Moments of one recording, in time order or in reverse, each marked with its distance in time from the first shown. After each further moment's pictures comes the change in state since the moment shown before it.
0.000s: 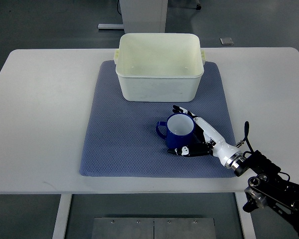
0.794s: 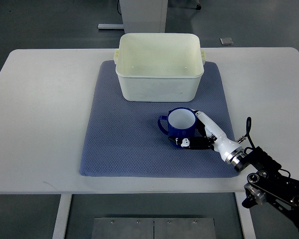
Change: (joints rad) left arm 0.000 0.000 0.000 0.000 0.000 0.000 0.000; right arm 0.030 -0.014 -0.025 0.002 0.030 -0.061 0.014
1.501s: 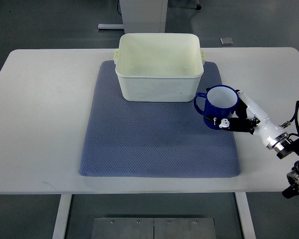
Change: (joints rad) left arm 0.000 0.000 0.000 0.000 0.000 0.001 -0.001; right arm -0.018 -0.290 0.102 0.185 0.126 0.042 0.035
